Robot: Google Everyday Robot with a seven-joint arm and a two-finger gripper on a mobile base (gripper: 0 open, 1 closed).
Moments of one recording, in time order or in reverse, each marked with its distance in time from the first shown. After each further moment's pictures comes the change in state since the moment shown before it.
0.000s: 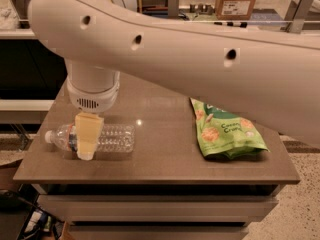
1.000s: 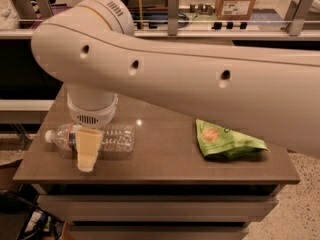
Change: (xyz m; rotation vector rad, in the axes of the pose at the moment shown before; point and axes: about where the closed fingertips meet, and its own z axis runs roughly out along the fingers) arm 0.002 0.015 0.023 0.007 -0.006 -0.017
